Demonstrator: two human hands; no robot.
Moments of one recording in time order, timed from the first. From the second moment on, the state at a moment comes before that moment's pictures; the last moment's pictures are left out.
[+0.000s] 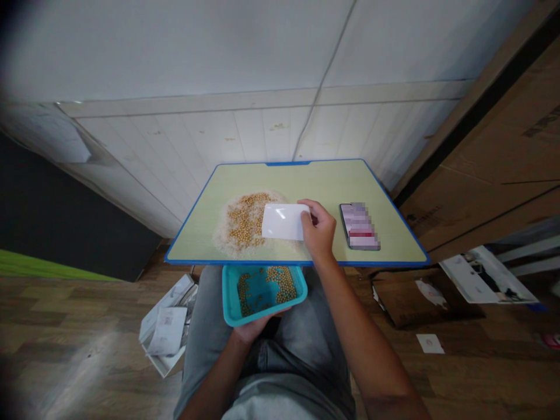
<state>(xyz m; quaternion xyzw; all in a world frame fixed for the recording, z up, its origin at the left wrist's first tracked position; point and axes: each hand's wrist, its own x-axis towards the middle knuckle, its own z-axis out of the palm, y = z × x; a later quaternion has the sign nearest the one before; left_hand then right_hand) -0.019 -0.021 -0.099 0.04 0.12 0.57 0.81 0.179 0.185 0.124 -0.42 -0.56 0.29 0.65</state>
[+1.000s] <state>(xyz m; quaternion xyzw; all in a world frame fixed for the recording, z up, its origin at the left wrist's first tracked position) -0.015 -0.020 -0.081 0.05 0.13 0.58 0.80 0.178 0.178 0.130 -0.35 -0.62 0.40 0.58</state>
